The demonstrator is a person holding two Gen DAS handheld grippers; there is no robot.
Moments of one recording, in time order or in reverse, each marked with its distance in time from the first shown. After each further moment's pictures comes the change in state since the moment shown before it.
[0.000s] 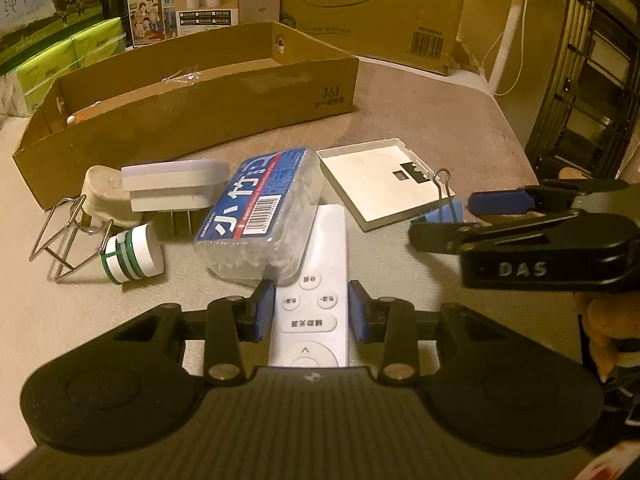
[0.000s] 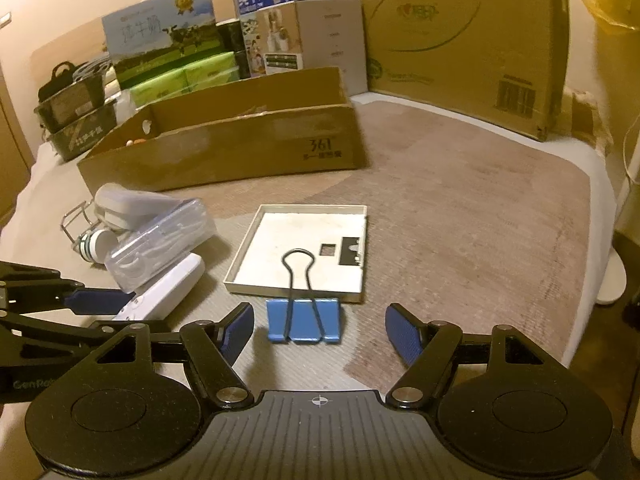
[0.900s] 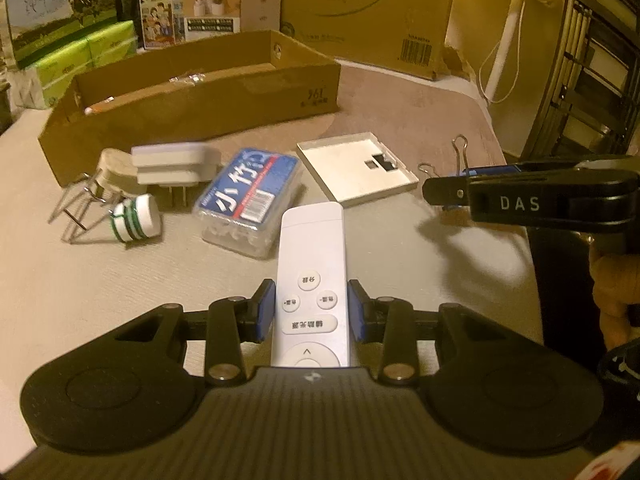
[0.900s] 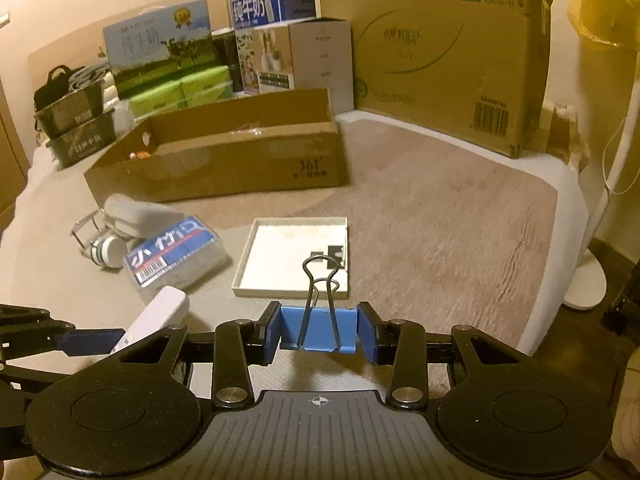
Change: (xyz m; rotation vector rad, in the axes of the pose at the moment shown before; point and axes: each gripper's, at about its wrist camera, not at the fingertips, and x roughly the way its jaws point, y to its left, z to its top) left arm -0.041 -0.025 -0.021 -0.030 -0.024 0.020; right arm -0.047 -0.001 0.004 0.010 -0.034 -0.037
